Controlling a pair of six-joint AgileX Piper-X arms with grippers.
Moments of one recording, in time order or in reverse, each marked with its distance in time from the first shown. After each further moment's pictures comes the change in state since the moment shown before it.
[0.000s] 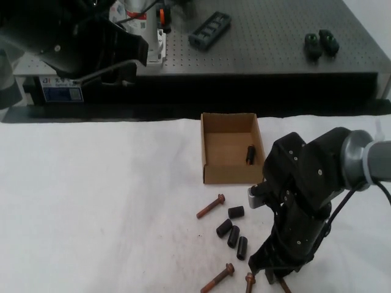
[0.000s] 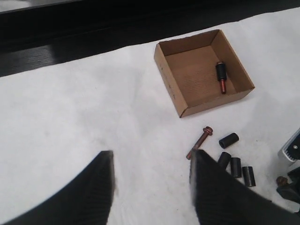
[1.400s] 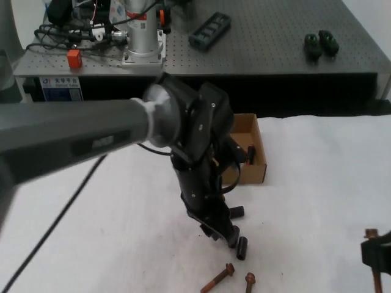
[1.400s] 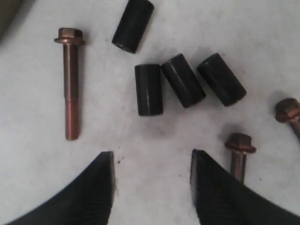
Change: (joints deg) left arm -17.8 34.9 -2.2 -2.9 4.0 20.7; right arm -11.0 -59.5 11.7 16.2 -5.5 7.9
